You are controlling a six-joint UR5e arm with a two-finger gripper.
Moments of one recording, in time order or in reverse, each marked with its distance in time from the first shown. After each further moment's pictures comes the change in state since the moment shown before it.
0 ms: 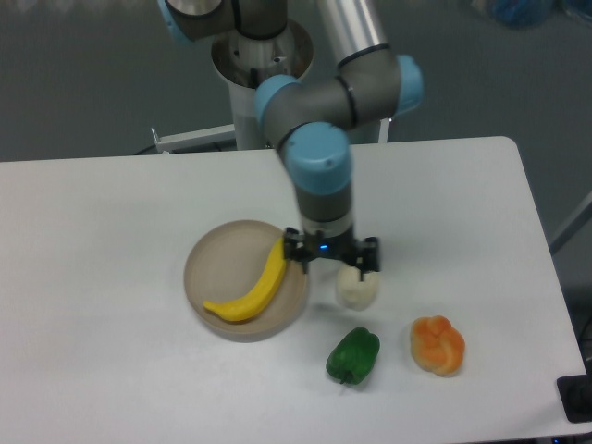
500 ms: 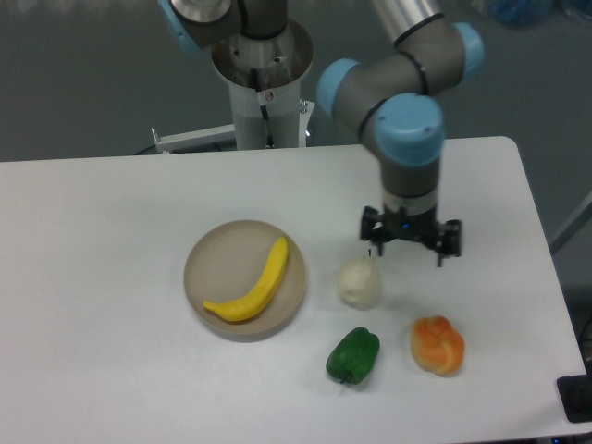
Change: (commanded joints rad) arm 0.155 -0.006 0.051 0.002 -0.011 0.310
